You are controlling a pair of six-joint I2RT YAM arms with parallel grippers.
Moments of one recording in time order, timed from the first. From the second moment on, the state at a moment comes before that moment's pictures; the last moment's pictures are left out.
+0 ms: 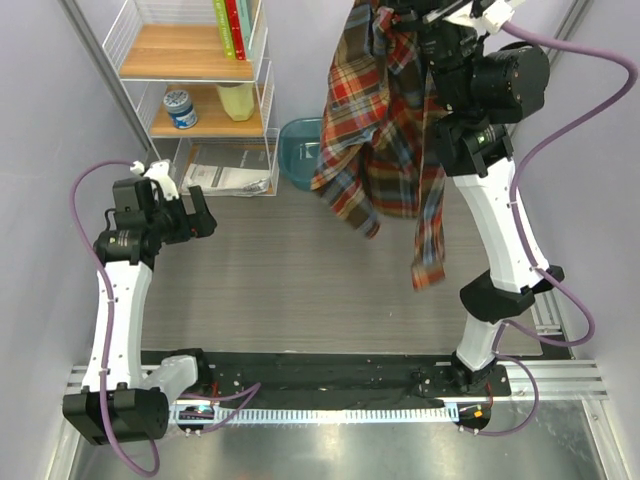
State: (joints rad) left arm 0.10 1.06 1.17 -0.81 0.20 -0.13; right arm 0.56 1.81 2.55 0.26 -0.15 -0.15
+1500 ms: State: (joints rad) left arm -0.23 1.18 1.01 -0.91 0.45 0.52; right arm 0.49 1.02 1.05 -0.58 -0.02 -0.10
